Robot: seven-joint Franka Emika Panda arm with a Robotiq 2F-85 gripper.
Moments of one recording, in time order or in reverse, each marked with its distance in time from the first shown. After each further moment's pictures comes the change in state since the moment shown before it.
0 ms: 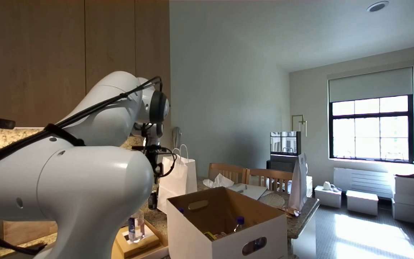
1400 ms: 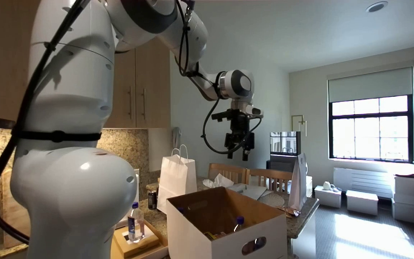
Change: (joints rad) arm -0.587 -0.712 -0.277 -0.723 0.114 0.285 0.147
